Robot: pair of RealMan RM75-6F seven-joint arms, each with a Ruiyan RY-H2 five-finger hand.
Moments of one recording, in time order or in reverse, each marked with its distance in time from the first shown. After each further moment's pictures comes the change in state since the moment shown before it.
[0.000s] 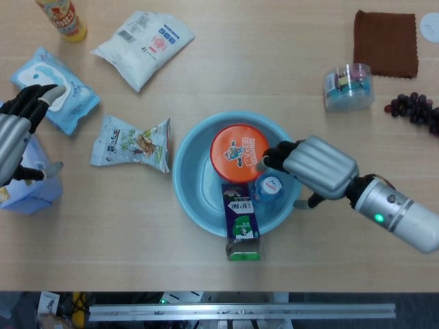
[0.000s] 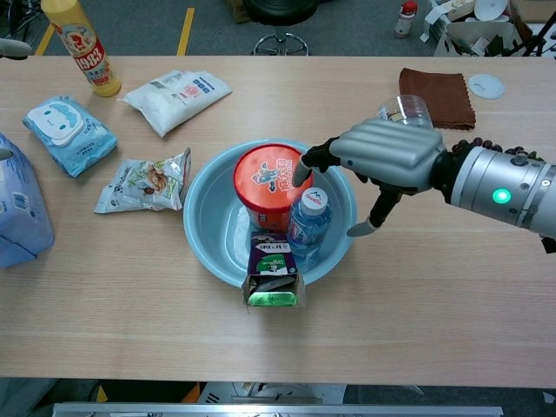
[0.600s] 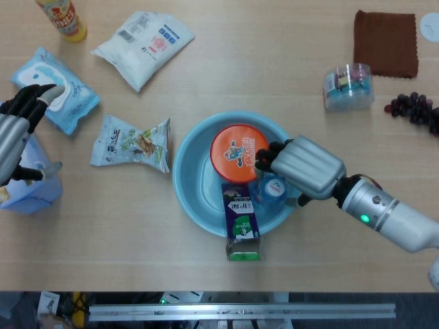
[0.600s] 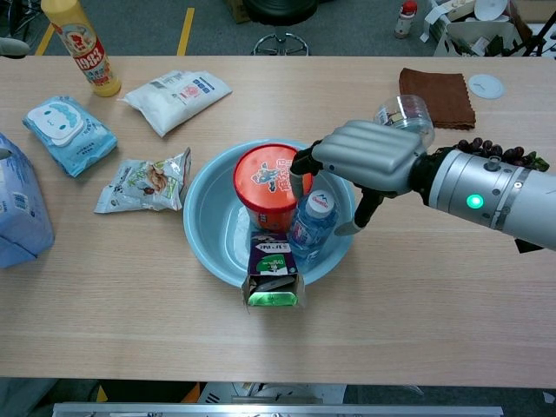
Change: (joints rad) left arm 0.004 0.002 0.000 0.005 0.009 0.005 -0.013; right arm 0.027 -0.058 0.004 0.009 0.064 0.011 -0.136
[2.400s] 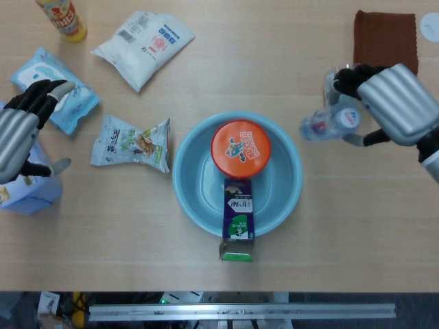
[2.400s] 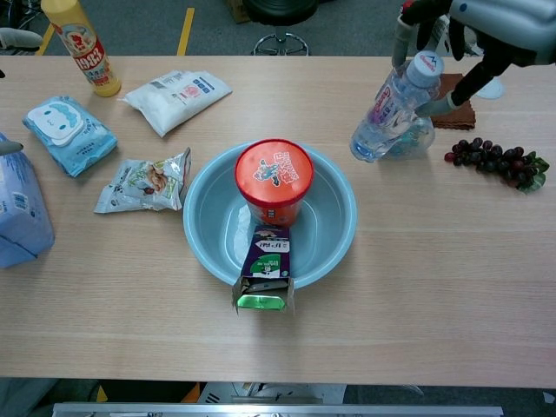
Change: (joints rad) left arm -0.025 0.001 -0.017 -0.016 0.008 -0.019 0.000; right arm -0.108 0.344 0.092 -0.121 0.063 0.212 0.150
